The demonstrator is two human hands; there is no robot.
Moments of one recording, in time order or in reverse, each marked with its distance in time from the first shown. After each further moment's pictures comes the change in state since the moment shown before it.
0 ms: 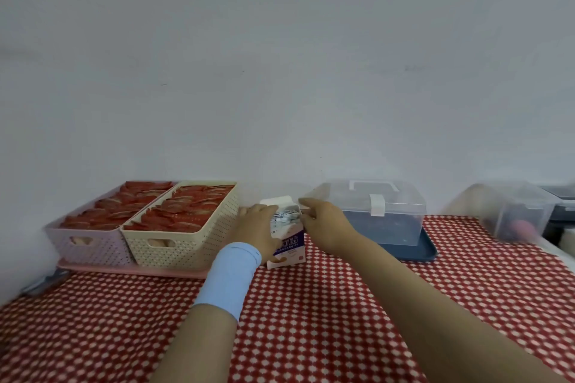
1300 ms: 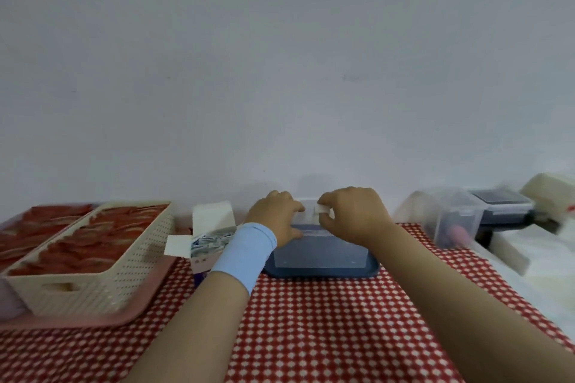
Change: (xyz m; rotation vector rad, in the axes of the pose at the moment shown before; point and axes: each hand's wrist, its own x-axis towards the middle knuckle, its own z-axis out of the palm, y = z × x) left_hand 0.086 0.130 0.021 0.166 -0.035 0.398; right_hand 0.011 0.082 -0.138 -0.954 0.280 -0.211
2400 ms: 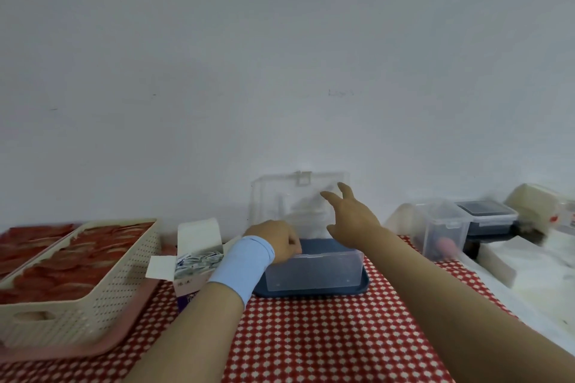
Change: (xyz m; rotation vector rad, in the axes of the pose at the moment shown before) left_hand 0.012 0.015 0.001 -0.123 -0.259 -0.071; right_hand 0.021 0.038 0.027 0.279 -0.208 0.282
